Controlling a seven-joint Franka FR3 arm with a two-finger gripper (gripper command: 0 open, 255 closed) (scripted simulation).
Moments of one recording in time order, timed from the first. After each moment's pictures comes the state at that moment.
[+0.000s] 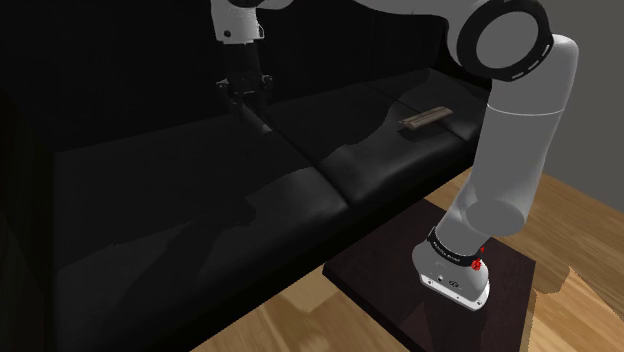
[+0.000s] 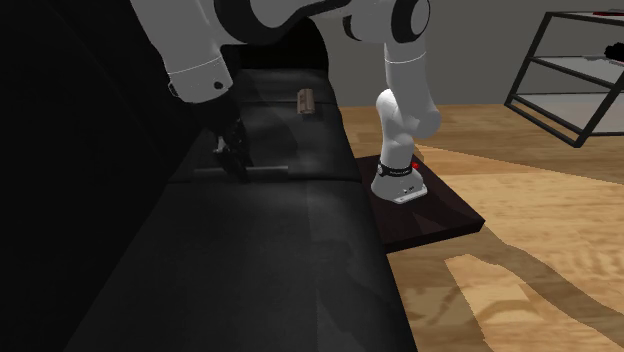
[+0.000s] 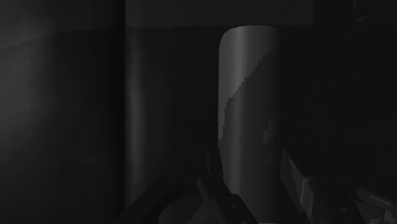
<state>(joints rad) 0.14 0.29 0.29 -1.42 0.07 1.52 0.65</state>
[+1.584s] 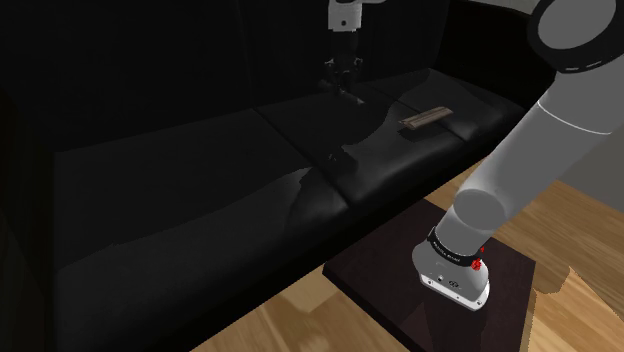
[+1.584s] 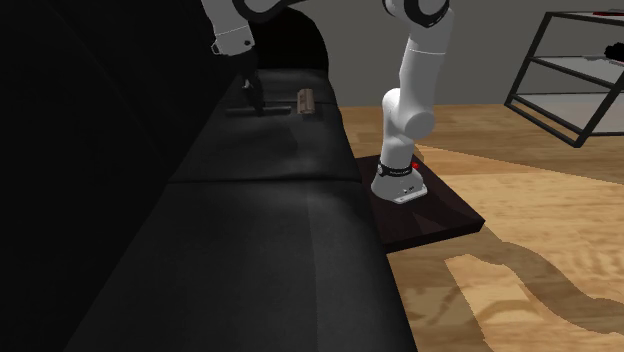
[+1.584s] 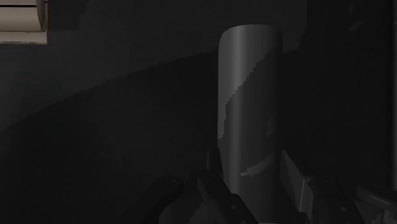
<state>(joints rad) -0.16 -0.08 0.05 -1.85 0.05 1.54 0.11</state>
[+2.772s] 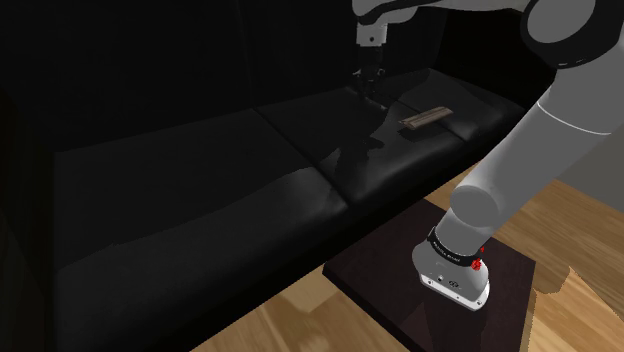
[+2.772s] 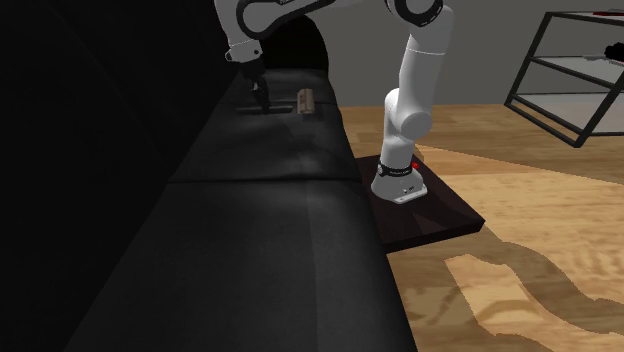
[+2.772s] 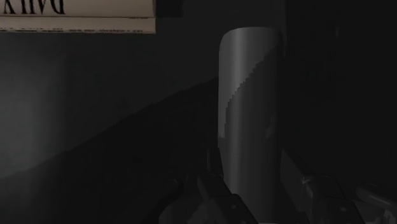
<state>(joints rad) -0.26 -0.08 -0.07 -1.97 -0.01 1.65 -0.10</state>
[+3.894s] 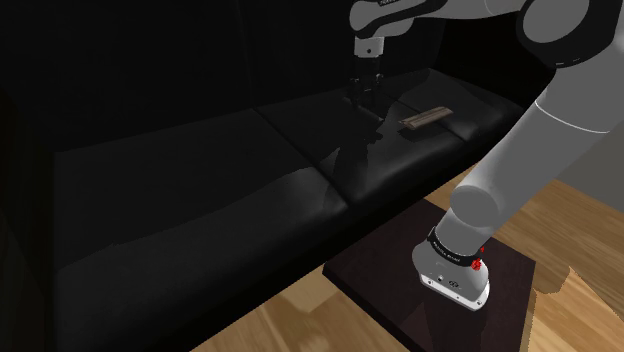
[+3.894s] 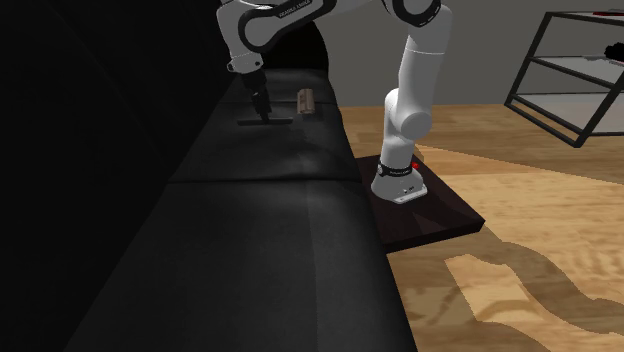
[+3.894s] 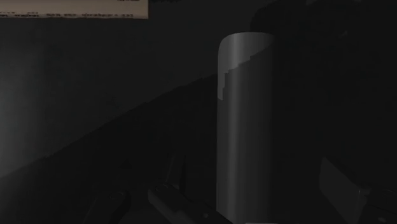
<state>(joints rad) -0.26 -0.06 -0.07 -2.03 -0.01 1.73 -0.10</state>
